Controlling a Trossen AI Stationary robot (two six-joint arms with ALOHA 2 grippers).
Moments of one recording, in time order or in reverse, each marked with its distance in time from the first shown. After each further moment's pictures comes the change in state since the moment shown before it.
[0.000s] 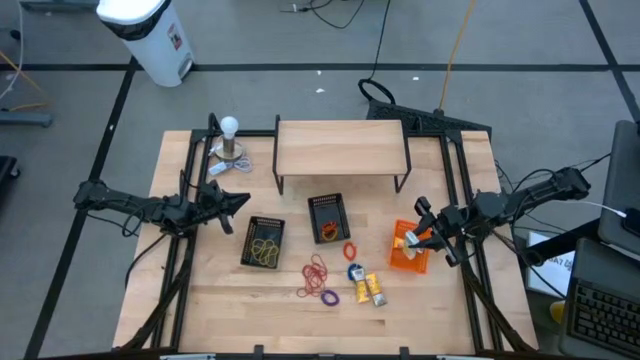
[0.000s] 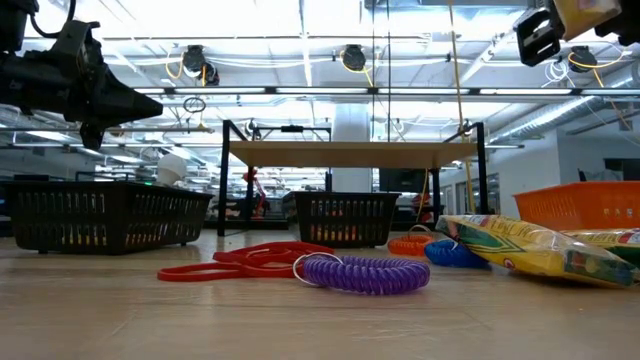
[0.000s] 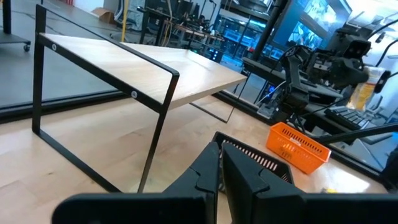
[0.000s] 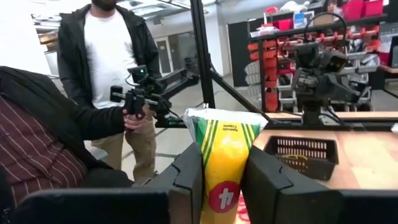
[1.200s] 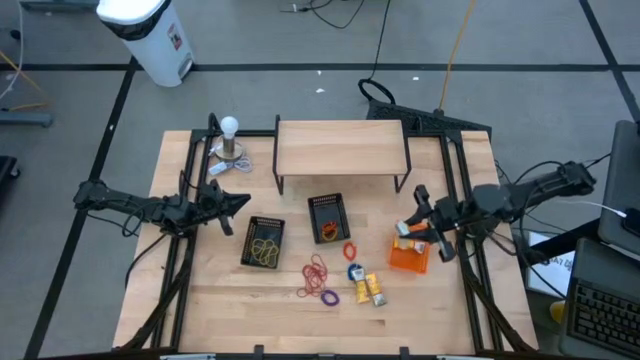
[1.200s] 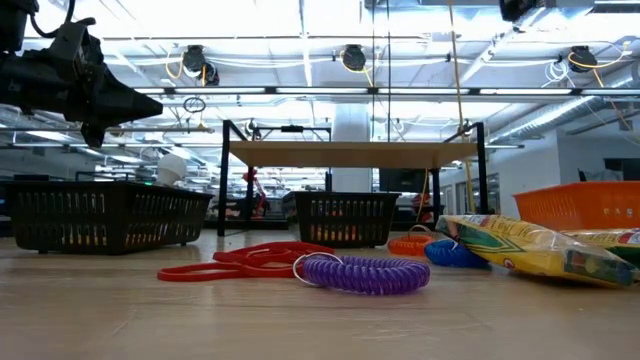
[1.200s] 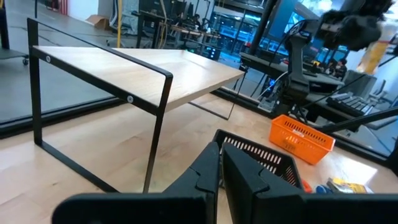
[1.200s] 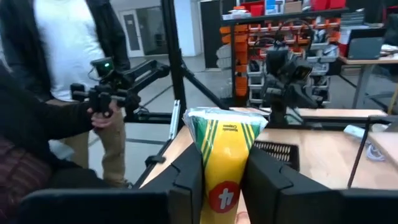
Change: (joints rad) left arm 0.000 0.000 0.000 0.000 0.016 0.084; right arm -0.001 0.195 0.303 -0.216 0.113 -0.050
